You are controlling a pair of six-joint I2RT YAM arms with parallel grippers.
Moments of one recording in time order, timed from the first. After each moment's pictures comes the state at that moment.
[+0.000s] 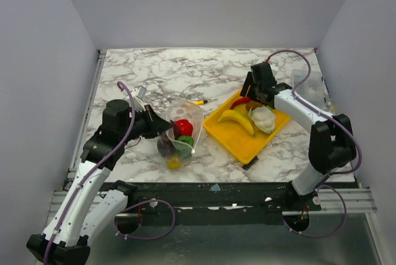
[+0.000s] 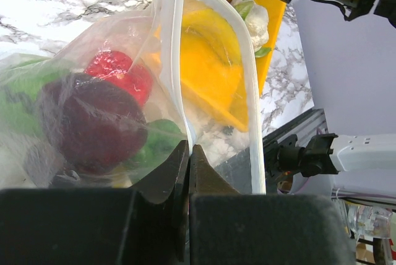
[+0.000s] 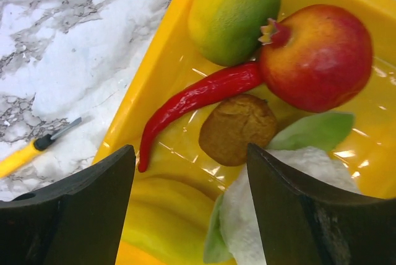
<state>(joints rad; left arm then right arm) -0.33 0.72 0.84 -0.57 0.42 -0.64 0.35 1.63 1.18 -0.36 0.31 0.56</state>
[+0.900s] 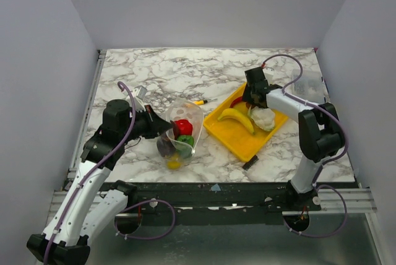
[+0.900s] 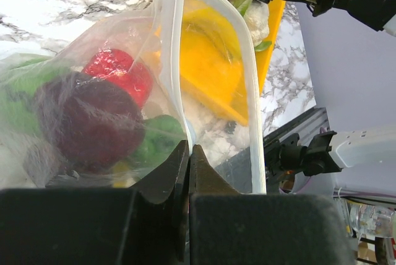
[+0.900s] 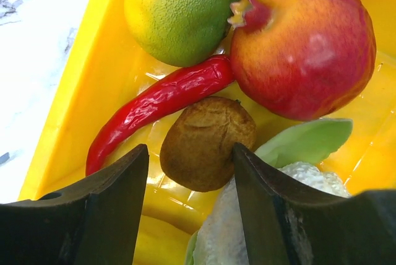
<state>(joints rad) -0.33 0.73 0.84 -0.57 0.42 -0.62 0.35 1.80 1.19 -0.31 0.38 0.58</state>
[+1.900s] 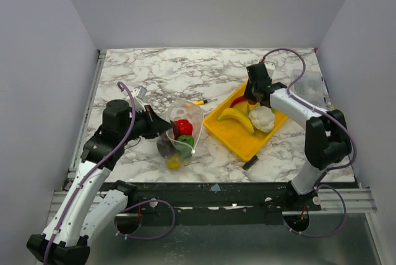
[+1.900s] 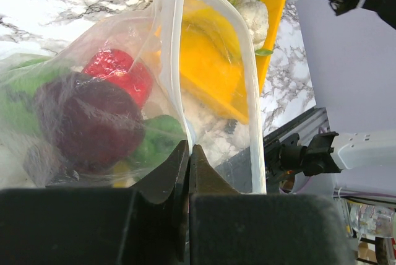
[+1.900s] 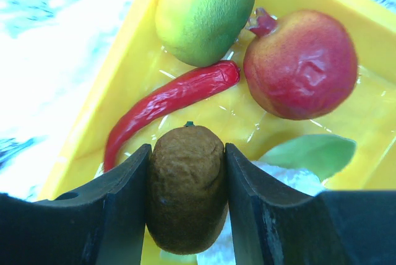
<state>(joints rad) -0.33 0.73 0.84 -0.57 0.42 -0.62 0.37 1.76 1.22 -0.34 0.40 0.50</state>
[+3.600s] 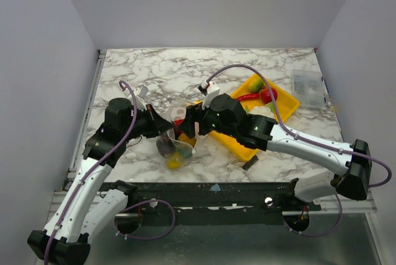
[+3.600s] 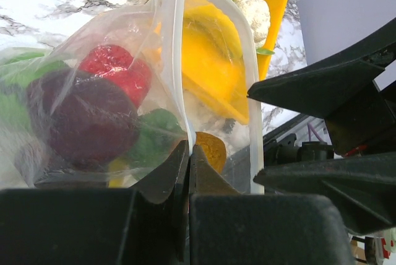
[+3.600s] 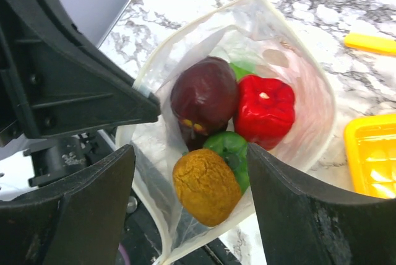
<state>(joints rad) -0.33 0.76 0.84 -0.56 0.42 -0.65 1.09 1.38 1.21 -0.23 0.12 0.50</state>
